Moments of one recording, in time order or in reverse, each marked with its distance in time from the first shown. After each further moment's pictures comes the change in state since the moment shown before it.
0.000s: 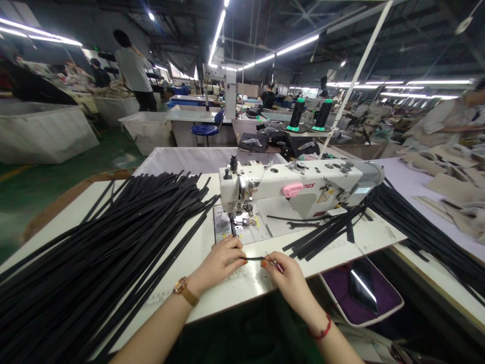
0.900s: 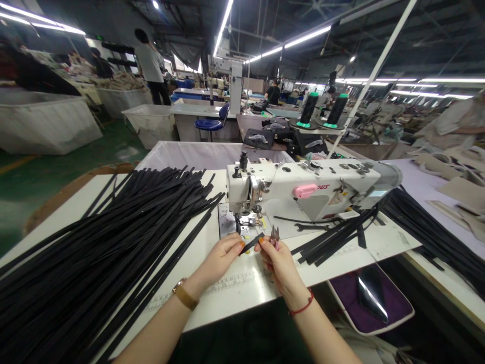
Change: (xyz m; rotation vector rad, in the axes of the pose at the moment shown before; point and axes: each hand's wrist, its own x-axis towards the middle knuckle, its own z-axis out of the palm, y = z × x) left_hand 0.007 -0.006 -0.008 -0.438 0.194 -0.252; right_hand 0.051 -0.007 0.042 0.828 -0.011 0.333
